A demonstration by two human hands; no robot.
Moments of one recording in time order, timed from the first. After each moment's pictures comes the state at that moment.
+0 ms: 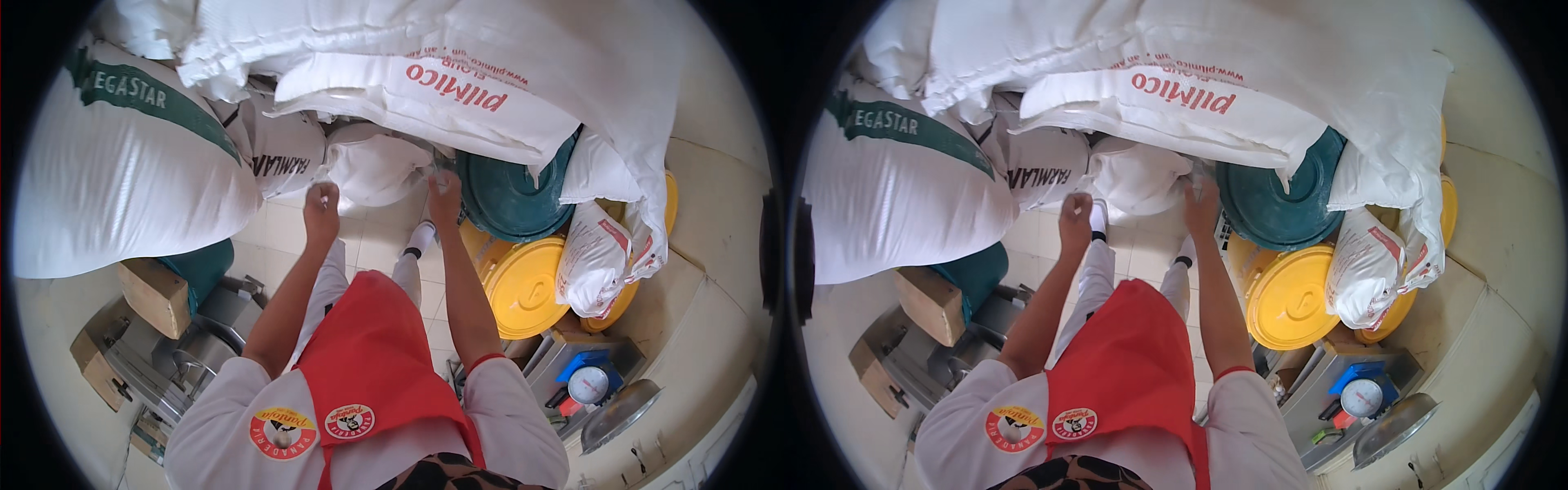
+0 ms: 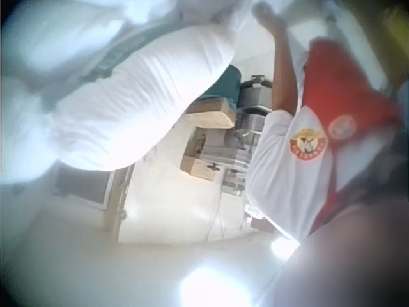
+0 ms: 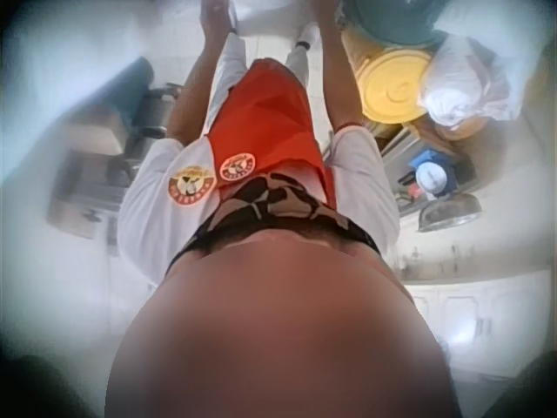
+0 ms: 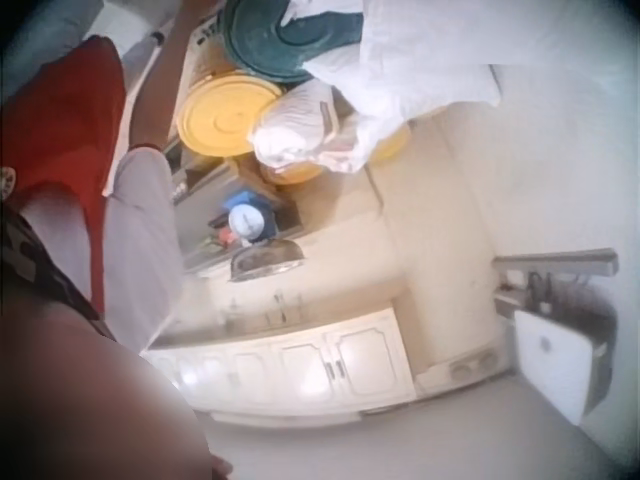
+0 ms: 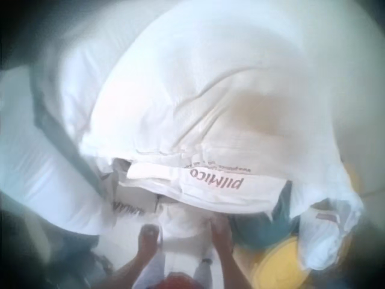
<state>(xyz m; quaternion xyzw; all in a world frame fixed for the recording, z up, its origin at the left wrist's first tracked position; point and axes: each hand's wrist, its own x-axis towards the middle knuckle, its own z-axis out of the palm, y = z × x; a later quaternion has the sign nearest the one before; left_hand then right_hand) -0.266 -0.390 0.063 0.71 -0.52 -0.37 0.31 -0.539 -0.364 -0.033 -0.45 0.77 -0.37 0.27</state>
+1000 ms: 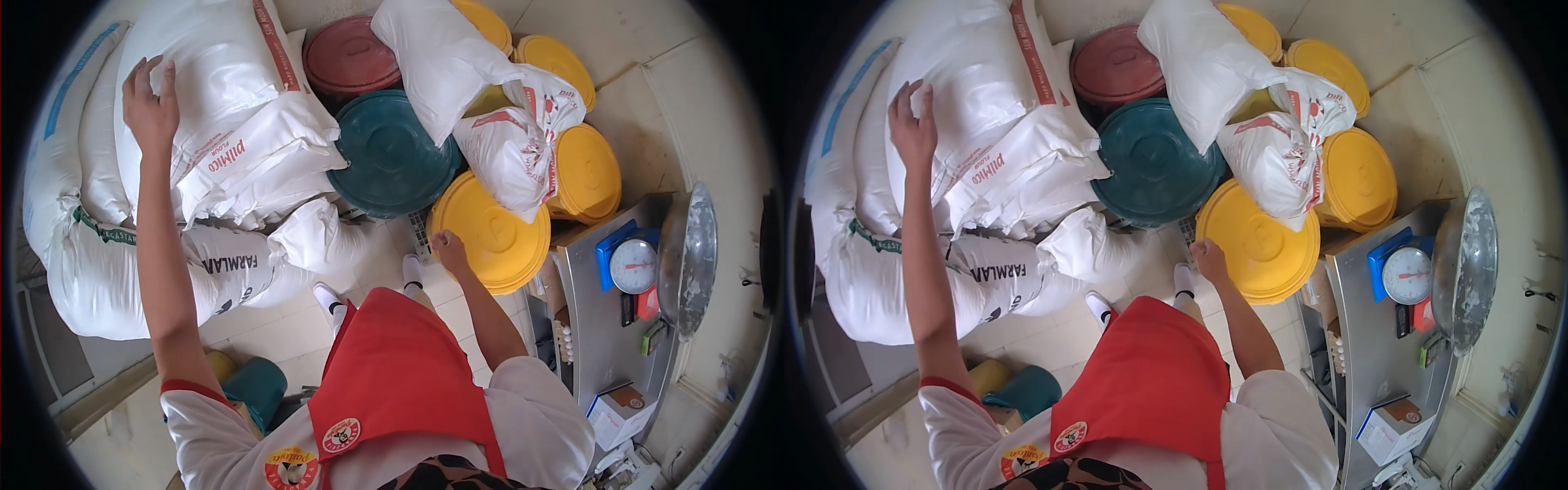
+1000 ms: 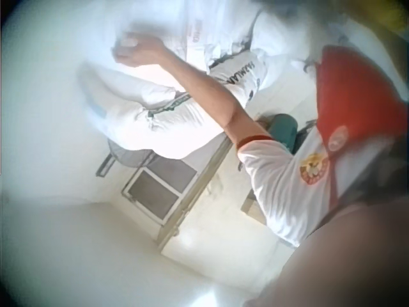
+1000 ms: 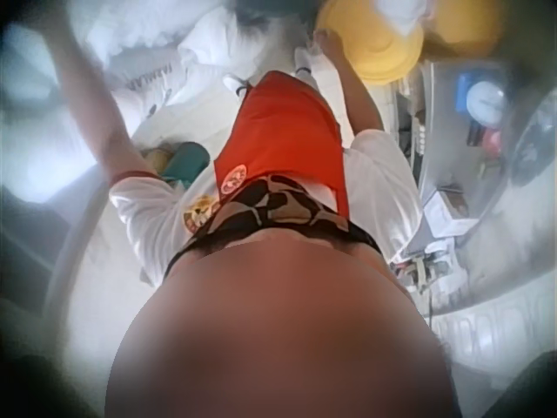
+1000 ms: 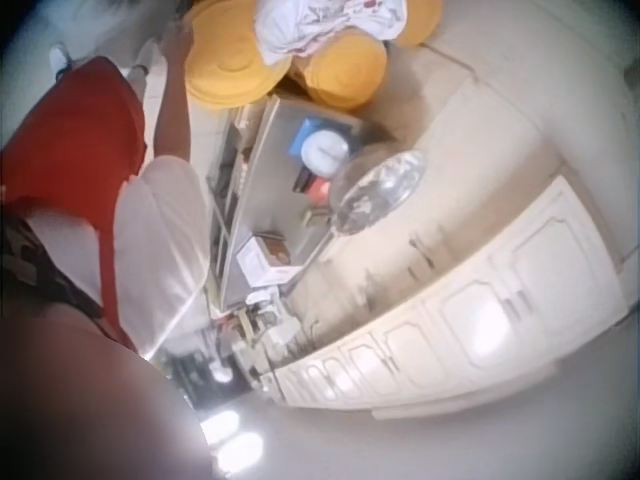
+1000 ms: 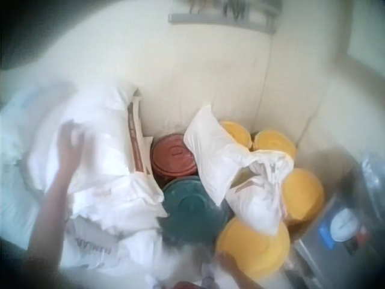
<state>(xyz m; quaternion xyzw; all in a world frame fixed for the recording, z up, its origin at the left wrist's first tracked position) -0.510 -0.589 0.469 0.33 -0.82 0.14 0.46 -0.712 -0.067 0.038 -0.22 0.81 -0.41 0.36</state>
